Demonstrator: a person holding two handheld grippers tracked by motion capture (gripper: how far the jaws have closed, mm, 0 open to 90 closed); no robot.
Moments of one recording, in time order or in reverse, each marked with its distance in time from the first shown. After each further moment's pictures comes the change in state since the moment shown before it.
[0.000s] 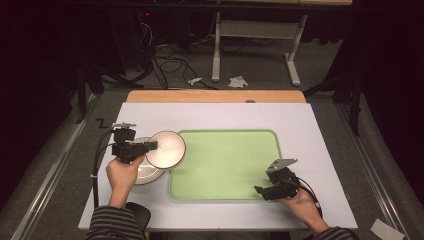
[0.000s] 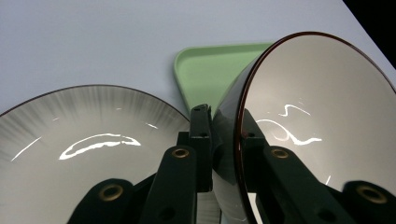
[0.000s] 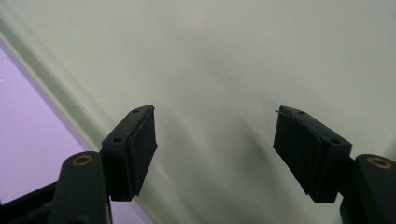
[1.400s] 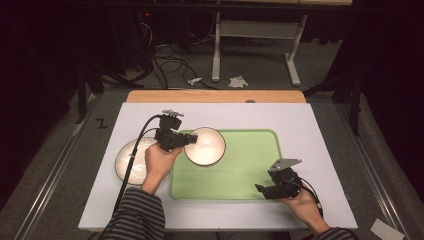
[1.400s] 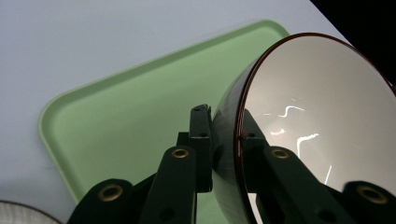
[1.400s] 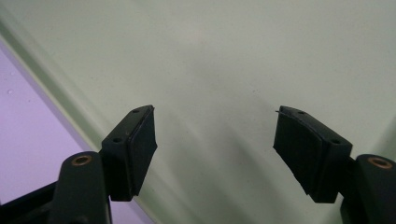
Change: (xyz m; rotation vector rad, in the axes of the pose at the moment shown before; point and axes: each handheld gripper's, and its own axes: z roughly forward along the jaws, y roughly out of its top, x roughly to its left) left arm -0.093 -0.033 0.057 0.175 -0.135 0.143; right arm -0.001 -0.001 -0.007 -0.053 -0.009 0.011
